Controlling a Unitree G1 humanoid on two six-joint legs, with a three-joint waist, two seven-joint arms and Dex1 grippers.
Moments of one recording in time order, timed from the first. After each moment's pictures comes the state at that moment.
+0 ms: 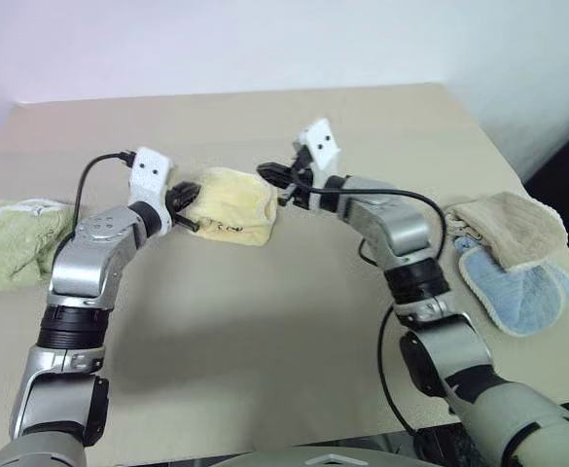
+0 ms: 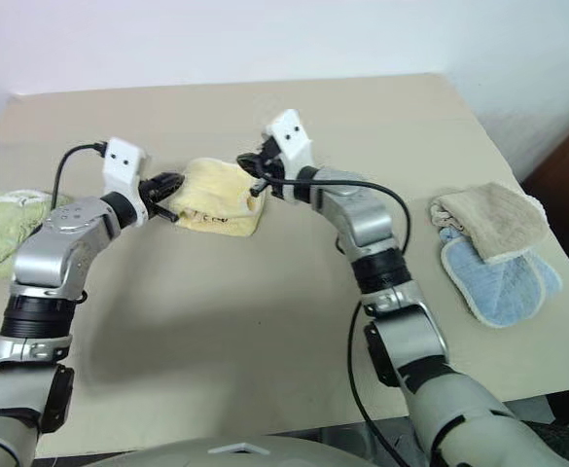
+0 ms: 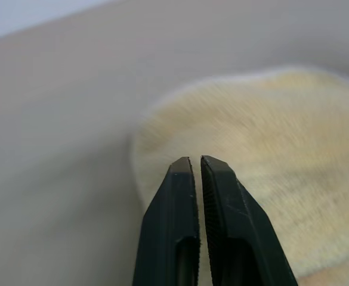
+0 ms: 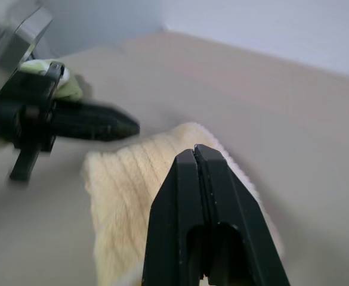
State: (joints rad) left arm -0.55 0.59 -0.04 0.09 -0.27 0.56 -0.49; right arm -0.94 -0.07 0.14 0.48 0.21 0.47 0.65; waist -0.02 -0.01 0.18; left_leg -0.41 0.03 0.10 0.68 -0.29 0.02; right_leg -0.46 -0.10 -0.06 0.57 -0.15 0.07
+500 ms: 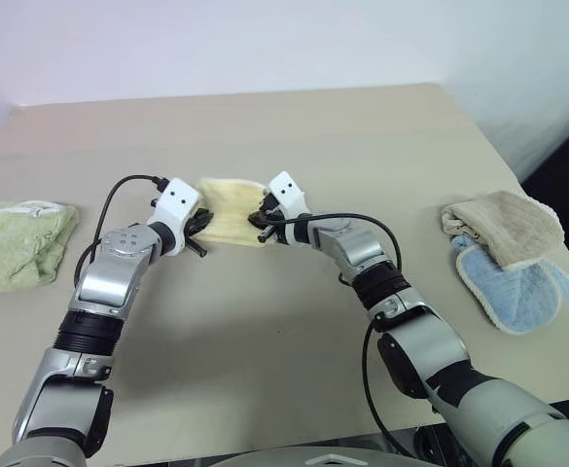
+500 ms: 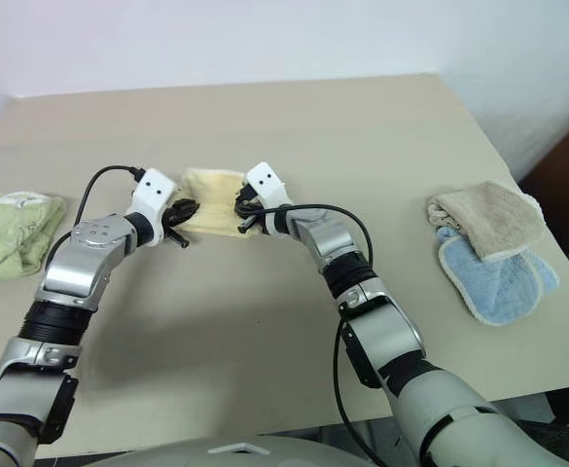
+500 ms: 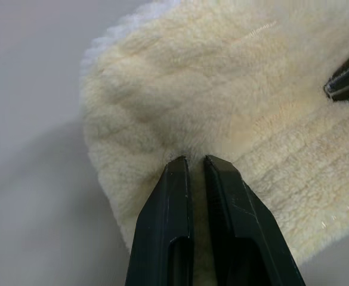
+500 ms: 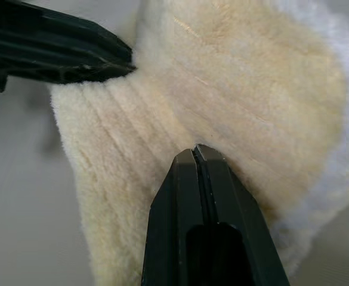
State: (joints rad) left arm -0.51 0.54 0.00 0.13 -0.22 0.50 -0.53; right arm -0.90 -0.06 0.17 0.64 0.13 0.39 0.65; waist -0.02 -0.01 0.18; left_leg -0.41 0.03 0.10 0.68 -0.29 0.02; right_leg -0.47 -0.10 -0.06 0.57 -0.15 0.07
